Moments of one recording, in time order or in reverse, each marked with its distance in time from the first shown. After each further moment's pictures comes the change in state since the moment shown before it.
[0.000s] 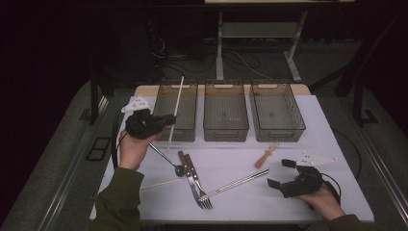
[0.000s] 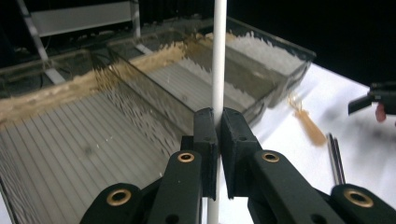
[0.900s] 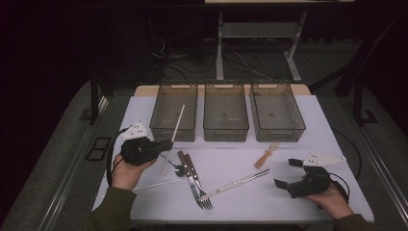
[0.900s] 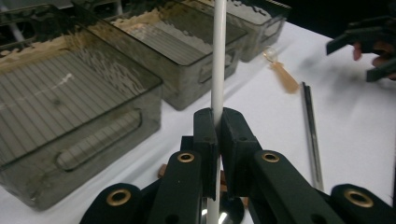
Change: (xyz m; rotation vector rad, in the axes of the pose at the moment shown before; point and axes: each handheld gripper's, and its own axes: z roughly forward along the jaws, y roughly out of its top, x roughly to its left) left arm -0.028 -0.054 -0.022 0.076 -0.051 0.035; right arm -0.008 0.000 -0.016 0.029 -0.022 -0.036
